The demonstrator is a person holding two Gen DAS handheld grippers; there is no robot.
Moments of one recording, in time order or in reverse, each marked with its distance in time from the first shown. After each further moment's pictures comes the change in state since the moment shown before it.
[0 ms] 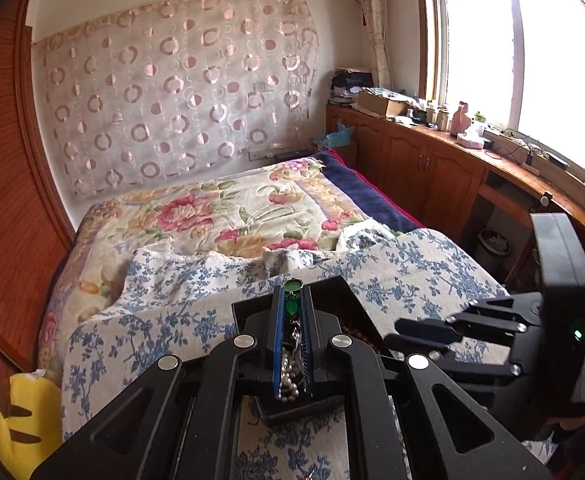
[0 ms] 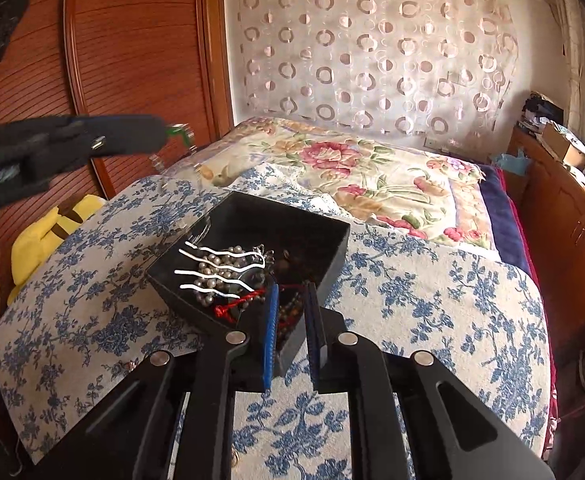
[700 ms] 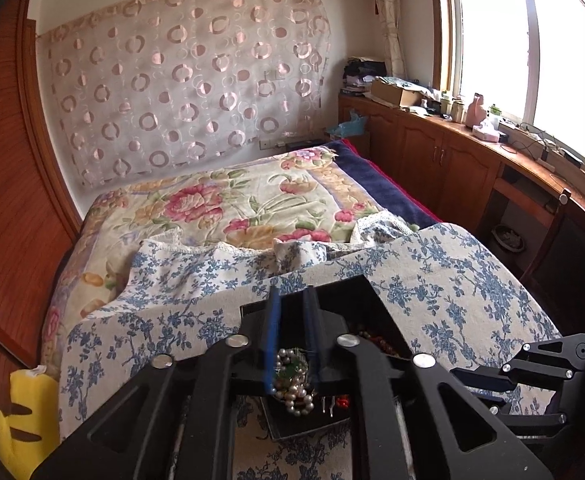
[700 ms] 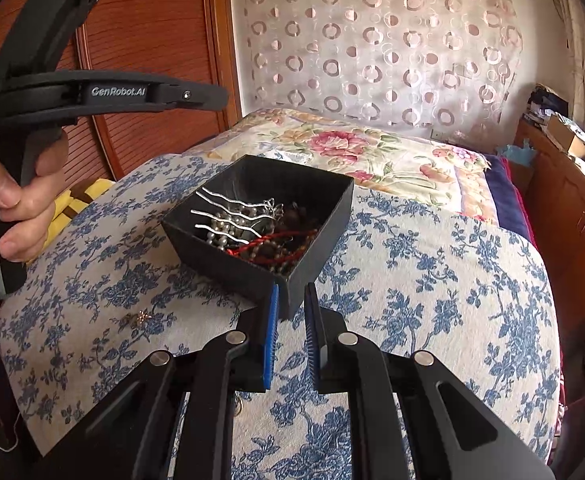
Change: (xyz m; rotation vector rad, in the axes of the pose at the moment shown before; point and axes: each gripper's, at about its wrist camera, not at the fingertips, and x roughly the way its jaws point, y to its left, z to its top) left arm 0.029 0.007 0.000 -0.017 0.039 0.039; right arm -0.014 0.001 -0.039 0.001 0.021 0.034
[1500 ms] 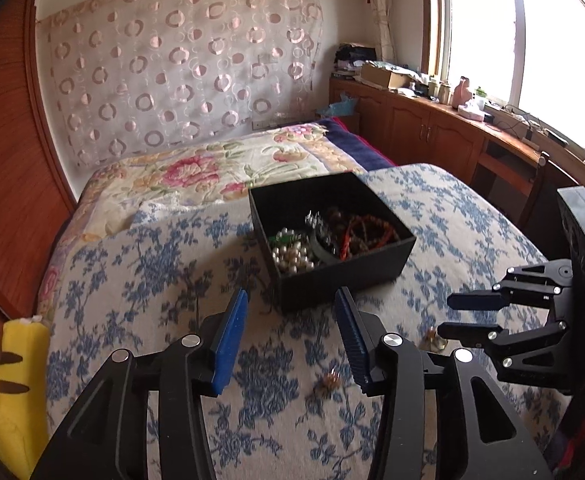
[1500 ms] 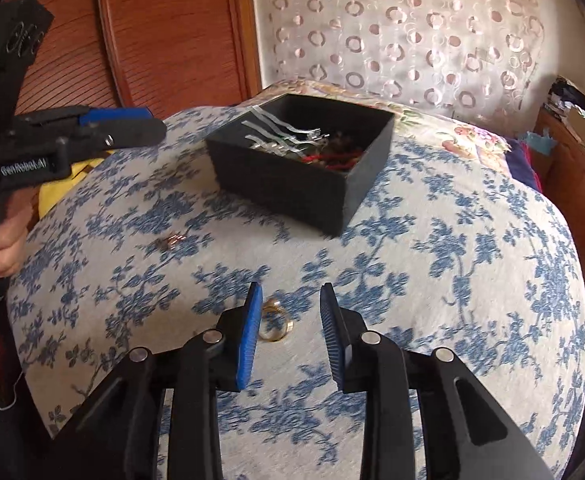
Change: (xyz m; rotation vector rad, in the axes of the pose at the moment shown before) left arm -0.044 0.013 -0.106 0.000 0.052 -0.042; right arm 0.003 0.029 -0.049 -0.047 0.096 0.065
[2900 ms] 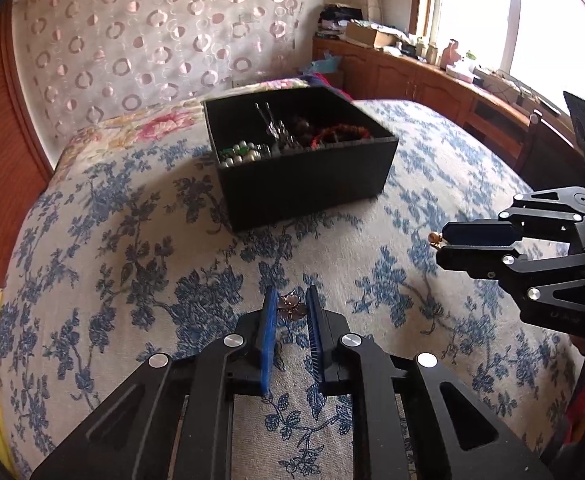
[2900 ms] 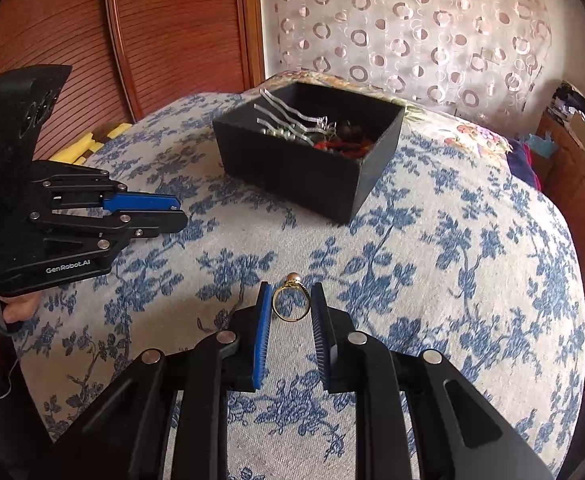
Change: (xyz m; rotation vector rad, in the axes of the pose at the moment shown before) left arm 0.036 -0.023 -0.043 0.017 0.129 -0.059; right arm -0.002 0.004 0.000 -0.029 0.025 -0.021
